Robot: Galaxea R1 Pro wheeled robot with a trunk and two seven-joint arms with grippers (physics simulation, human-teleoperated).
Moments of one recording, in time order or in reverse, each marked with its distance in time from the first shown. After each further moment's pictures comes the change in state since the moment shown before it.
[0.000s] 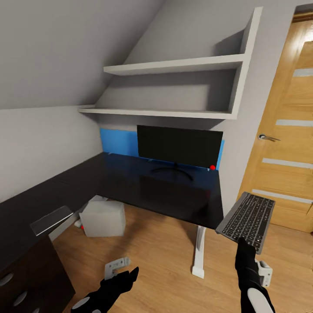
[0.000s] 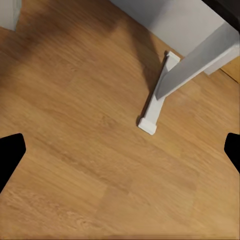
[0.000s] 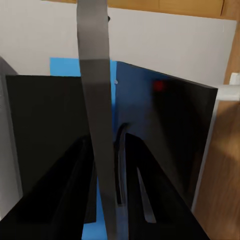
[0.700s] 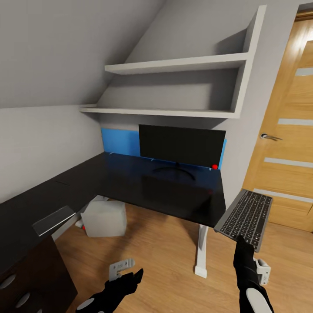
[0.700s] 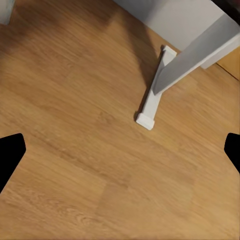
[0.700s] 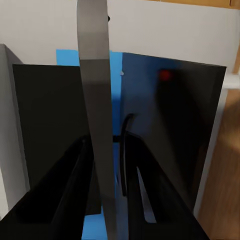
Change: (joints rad) left arm 0.000 -0.017 -0.025 0.009 -0.001 0.003 0.000; right arm 0.000 0.004 0.010 -0.002 -0.005 0.008 0.032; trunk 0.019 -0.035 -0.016
